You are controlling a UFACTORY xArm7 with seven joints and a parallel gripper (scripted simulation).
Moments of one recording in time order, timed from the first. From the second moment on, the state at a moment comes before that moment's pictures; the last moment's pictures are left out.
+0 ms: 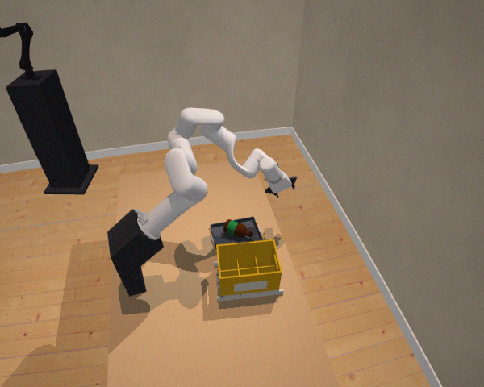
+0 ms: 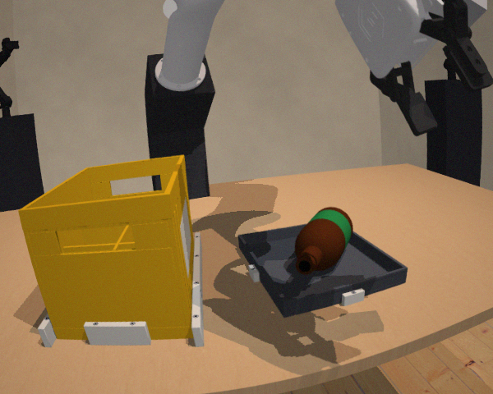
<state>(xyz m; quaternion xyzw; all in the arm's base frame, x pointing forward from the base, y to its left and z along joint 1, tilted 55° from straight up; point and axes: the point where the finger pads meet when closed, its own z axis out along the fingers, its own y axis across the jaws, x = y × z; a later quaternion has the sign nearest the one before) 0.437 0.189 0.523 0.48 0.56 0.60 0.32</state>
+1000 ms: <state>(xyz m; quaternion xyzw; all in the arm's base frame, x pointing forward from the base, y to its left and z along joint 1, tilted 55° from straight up) 0.434 0.185 0.496 0.47 0.59 0.56 0.34</state>
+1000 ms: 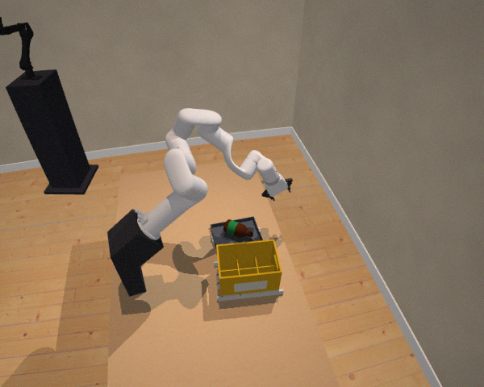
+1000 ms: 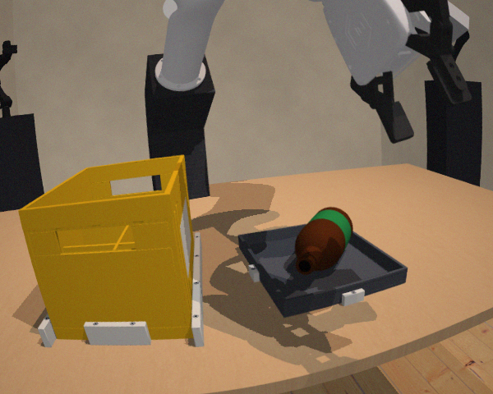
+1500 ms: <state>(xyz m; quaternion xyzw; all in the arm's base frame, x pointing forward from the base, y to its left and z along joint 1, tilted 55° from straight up) 0.432 0.182 0.484 0.46 0.61 0.54 0.35</state>
